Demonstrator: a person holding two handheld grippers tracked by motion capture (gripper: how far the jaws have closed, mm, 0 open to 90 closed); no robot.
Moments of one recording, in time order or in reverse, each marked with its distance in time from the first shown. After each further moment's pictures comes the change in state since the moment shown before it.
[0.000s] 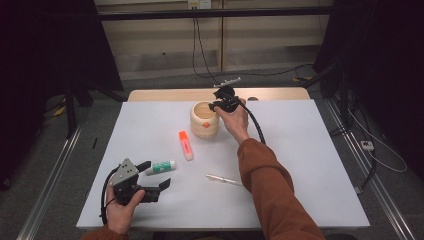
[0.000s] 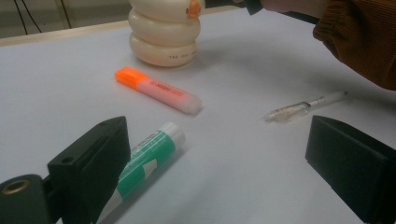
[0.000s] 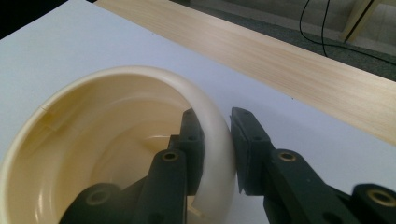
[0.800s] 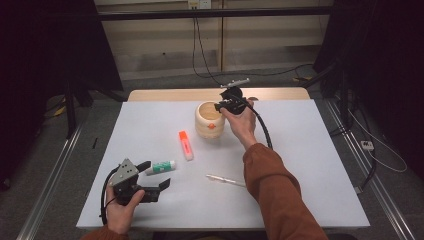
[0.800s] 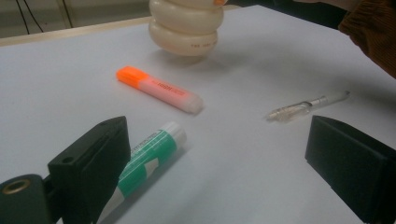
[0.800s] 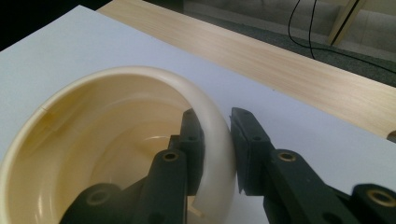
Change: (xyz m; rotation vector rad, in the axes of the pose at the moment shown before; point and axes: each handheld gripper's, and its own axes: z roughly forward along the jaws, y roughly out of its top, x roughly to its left) left arm 0.000 0.000 -0.001 0.002 0.009 0.001; right arm 0.002 -0.007 -0.037 -0.026 -0.029 0.014
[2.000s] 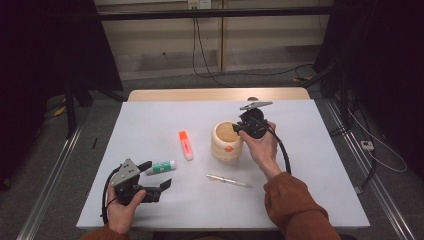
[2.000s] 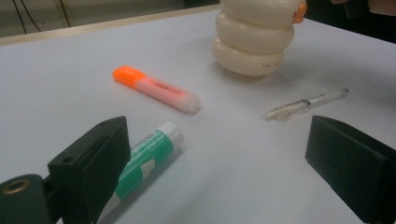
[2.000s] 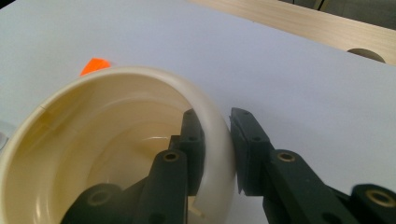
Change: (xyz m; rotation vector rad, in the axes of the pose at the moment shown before) left arm -0.002 0.001 0.003 0.007 -0.007 0.005; right arm 0.009 -0.062 -0.073 0.052 -0.057 0.032
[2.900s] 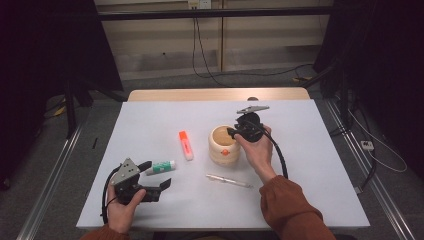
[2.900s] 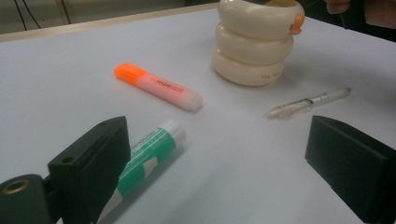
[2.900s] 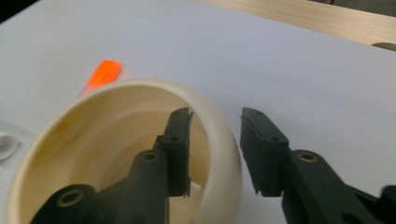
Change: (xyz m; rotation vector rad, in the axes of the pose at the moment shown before) left arm 0.002 -0.001 0.000 0.006 0.001 -0.009; right arm 0.007 -0.009 0.010 -0.028 0.033 0.025
